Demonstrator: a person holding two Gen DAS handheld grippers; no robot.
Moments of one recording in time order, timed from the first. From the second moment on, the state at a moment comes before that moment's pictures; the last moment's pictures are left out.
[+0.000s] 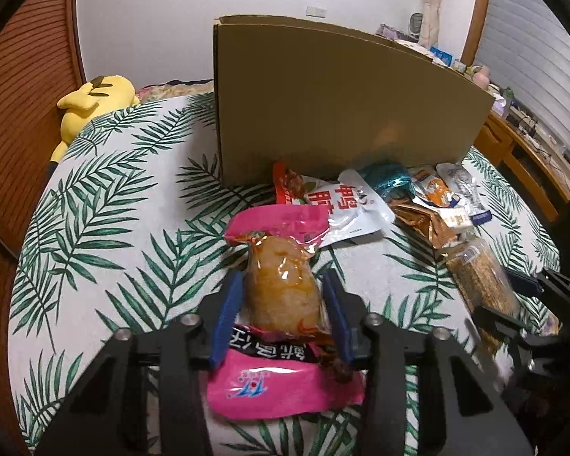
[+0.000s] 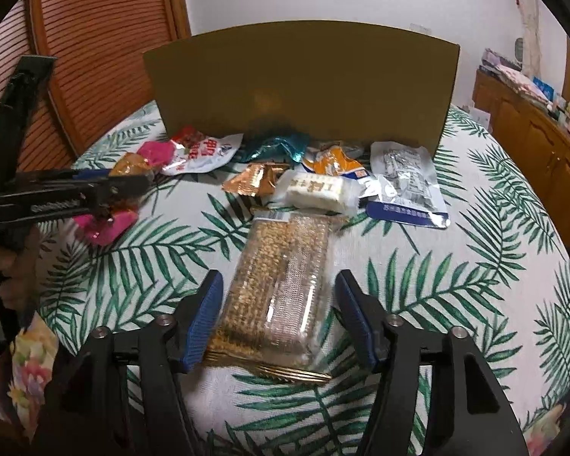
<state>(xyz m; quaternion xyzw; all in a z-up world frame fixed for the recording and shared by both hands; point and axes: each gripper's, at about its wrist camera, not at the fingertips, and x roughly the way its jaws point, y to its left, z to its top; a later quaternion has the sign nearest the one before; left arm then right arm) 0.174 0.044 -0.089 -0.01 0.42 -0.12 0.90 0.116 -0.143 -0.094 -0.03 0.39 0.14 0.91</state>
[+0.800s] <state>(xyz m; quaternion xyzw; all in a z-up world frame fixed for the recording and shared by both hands) 0.139 0.036 -0.053 -0.02 0.35 -0.15 0.92 0.106 -0.161 -0.069 -0.03 0.38 0.13 0.92</state>
